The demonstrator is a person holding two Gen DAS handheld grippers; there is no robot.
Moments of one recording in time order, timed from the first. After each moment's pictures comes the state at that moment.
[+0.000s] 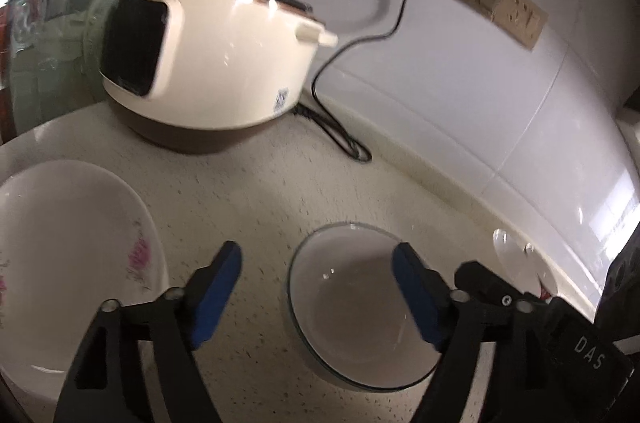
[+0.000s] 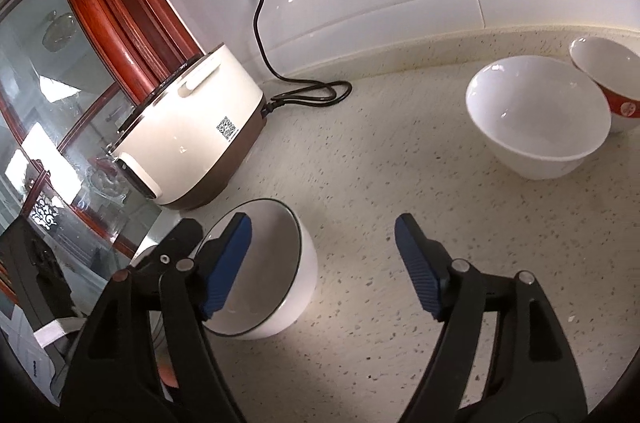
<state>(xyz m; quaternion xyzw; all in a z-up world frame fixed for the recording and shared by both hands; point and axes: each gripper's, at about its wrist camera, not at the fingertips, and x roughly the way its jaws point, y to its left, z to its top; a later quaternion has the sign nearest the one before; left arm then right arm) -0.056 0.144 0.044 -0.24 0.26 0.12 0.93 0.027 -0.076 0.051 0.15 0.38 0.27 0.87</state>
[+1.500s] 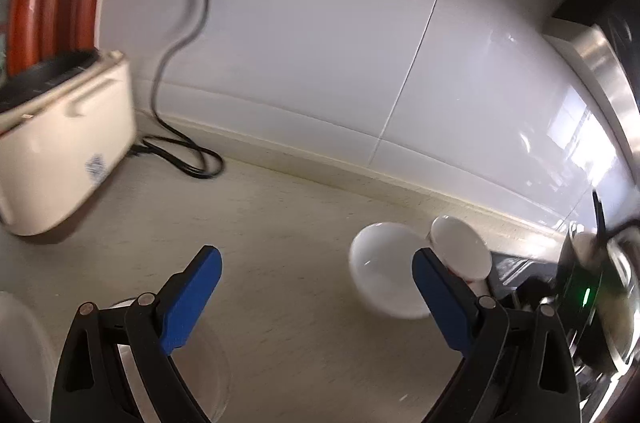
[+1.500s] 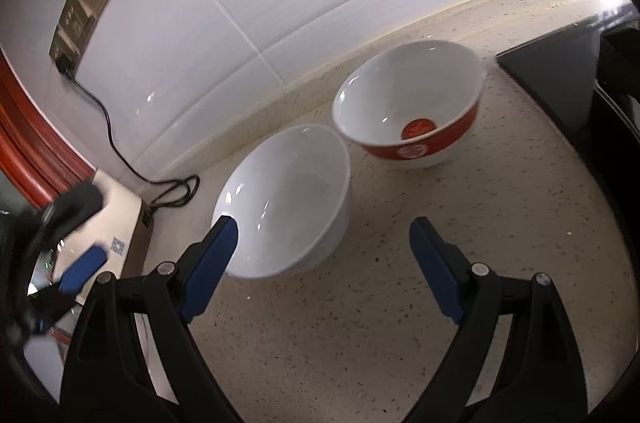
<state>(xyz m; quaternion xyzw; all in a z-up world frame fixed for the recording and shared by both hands) 0.050 0.021 0.119 -0.13 0.34 -0.02 0.93 0.077 -0.210 0.042 0.24 0.38 0.08 0.89</state>
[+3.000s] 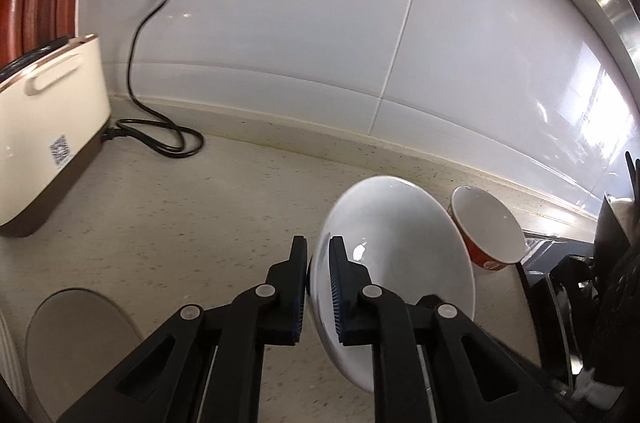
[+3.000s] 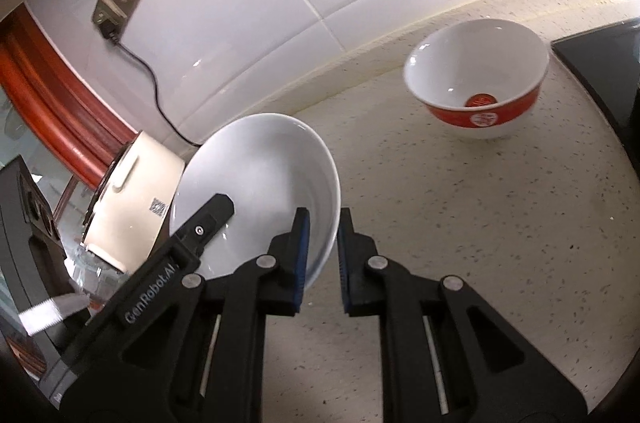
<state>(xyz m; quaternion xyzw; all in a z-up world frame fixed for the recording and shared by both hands) 0.051 -0.011 0.075 -0.09 0.34 -0.01 0.94 0.060 -0.189 0.049 0.25 0.39 0.18 0.87</state>
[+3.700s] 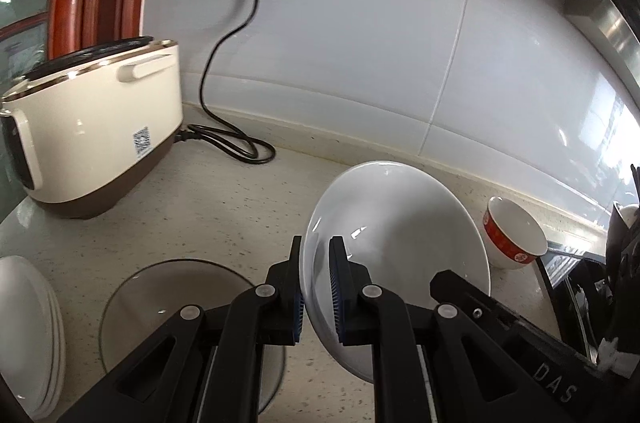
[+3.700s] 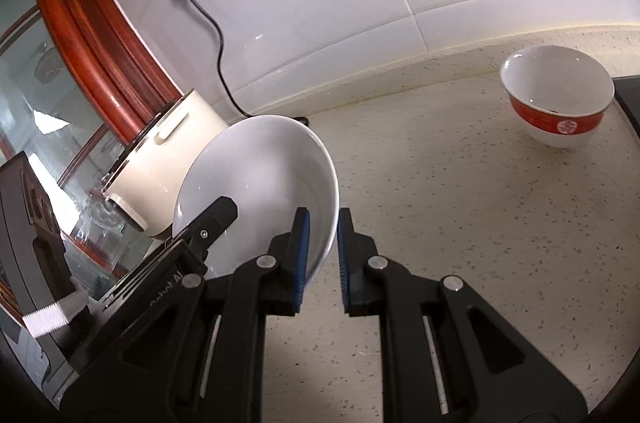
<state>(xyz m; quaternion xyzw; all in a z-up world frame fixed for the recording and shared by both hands) 0.000 0.038 0.077 -0.09 0.29 0.05 0.95 0.044 -0.133 0.064 0.19 0.36 0.25 0.88</state>
